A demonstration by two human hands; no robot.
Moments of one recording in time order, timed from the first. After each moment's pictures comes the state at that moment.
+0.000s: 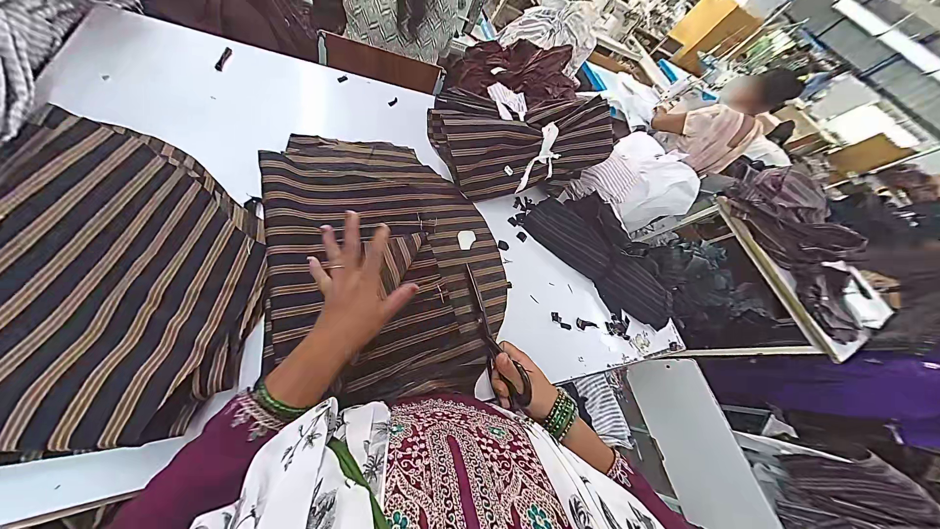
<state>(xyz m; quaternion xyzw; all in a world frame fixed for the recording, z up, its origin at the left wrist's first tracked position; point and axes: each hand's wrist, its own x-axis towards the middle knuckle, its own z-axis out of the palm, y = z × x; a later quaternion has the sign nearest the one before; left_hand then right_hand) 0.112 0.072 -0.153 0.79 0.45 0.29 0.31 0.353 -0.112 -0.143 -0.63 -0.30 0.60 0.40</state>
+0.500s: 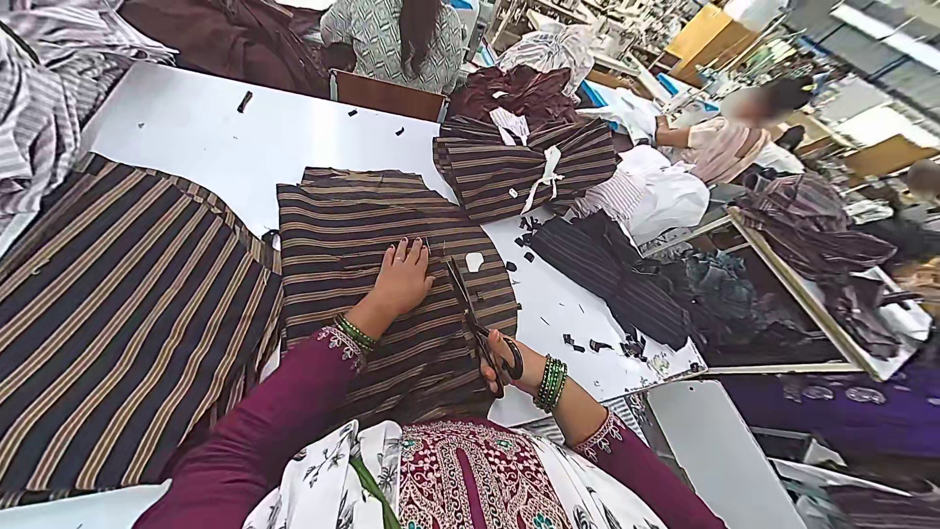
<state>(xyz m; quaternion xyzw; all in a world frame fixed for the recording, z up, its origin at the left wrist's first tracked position) 0.186 0.156 -0.165 0.89 0.39 -0.04 0.24 0.363 -0.038 -0.133 -0.62 -0.34 0.66 0.25</state>
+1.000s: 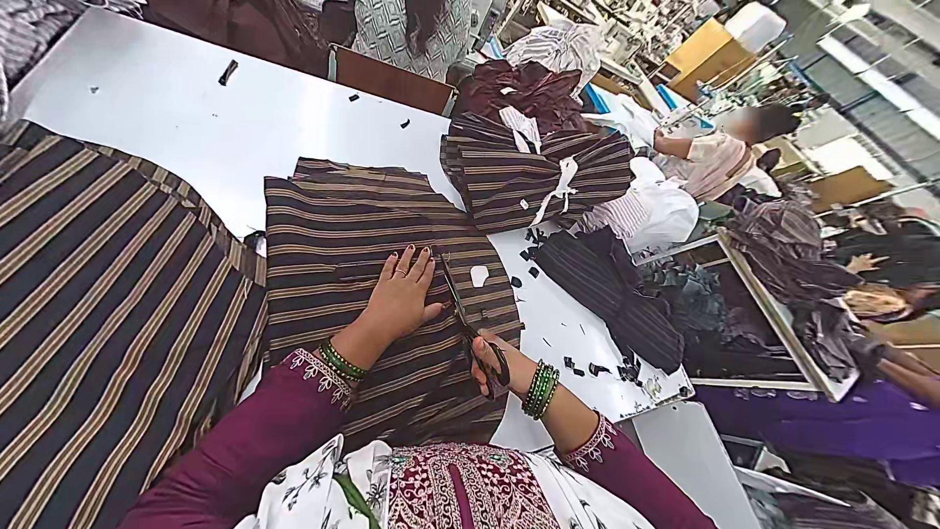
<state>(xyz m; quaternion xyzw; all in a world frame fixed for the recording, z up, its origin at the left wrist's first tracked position) 0.180 0.156 -0.170 0.90 0.36 -0.04 0.25 0.354 0.007 -0.128 -0.67 -0.35 0.63 0.20</state>
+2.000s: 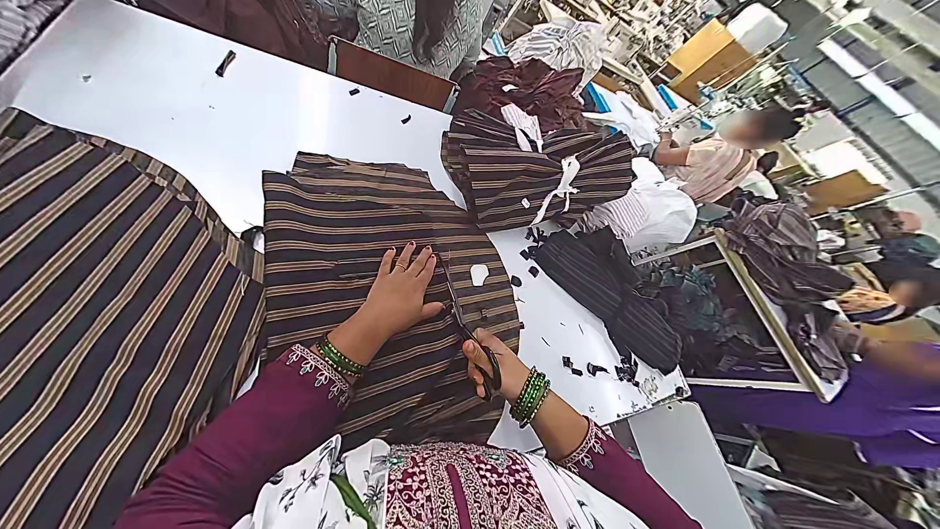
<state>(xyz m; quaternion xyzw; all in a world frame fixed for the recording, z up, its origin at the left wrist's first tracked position) 0.181 0.162 -0.171 0.90 0.35 -0.04 0.26 0.340 0.004 -0.130 -0.69 -0.32 0.60 0.26</state>
